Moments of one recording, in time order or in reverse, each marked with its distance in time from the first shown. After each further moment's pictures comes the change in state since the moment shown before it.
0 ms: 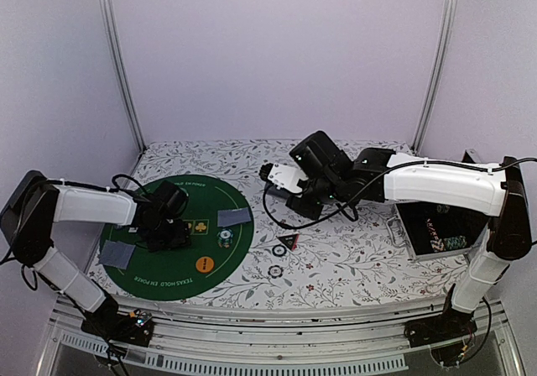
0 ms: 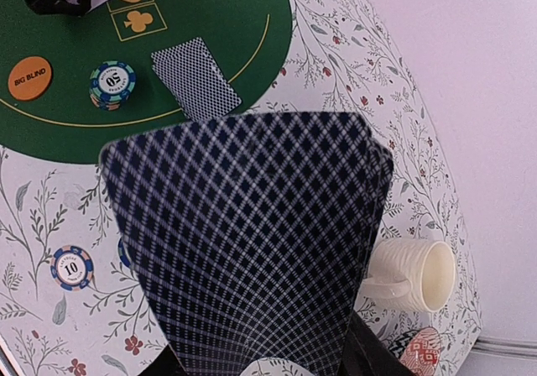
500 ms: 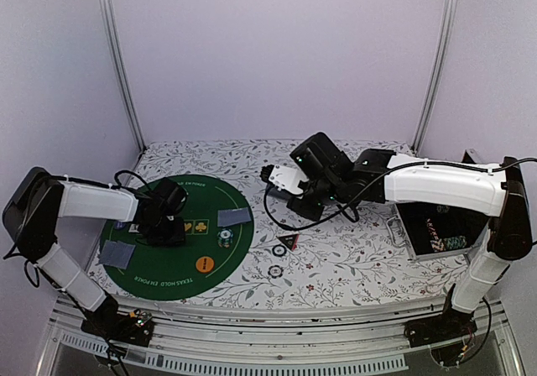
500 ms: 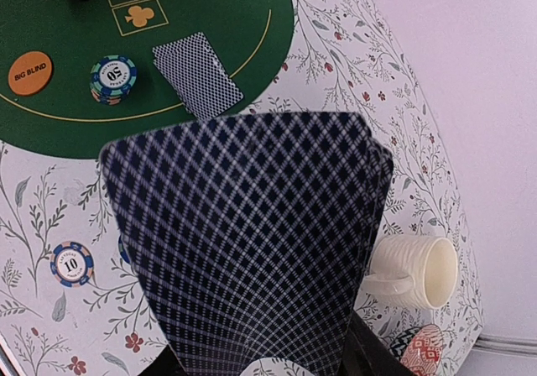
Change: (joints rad) left arm 0.037 0.044 0.023 0.032 -0.007 0.117; right arm 0.000 -0.004 -0.012 -0.001 0.001 0.003
